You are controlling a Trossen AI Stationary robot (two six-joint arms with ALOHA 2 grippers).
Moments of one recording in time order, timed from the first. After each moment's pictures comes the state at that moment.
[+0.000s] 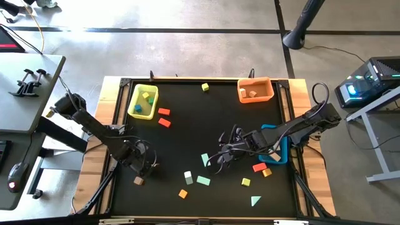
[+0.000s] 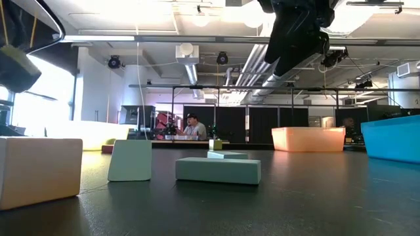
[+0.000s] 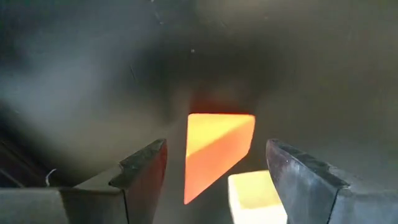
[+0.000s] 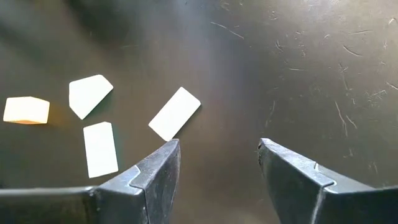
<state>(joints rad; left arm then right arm) -0.67 1.32 0.65 -0.81 0.09 -1.72 0.35 1.60 1.24 -0.73 0.34 0.83</state>
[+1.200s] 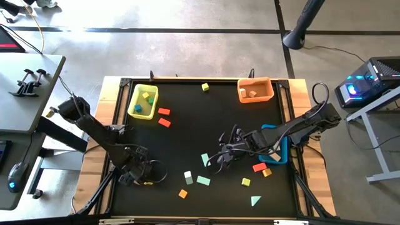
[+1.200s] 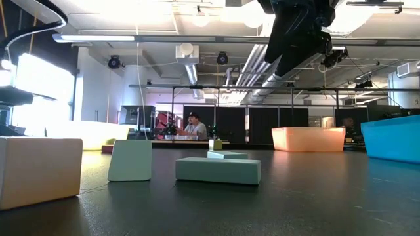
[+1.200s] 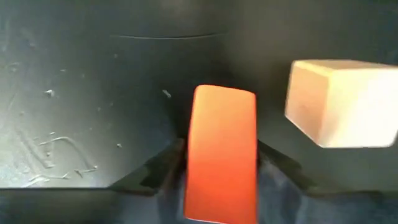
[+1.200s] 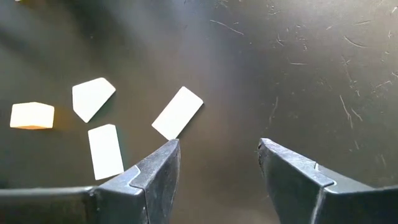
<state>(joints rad) -0.76 1.42 0.65 -0.78 0.03 -0.35 0.35 1.60 1.24 -0.73 0.33 0.87</state>
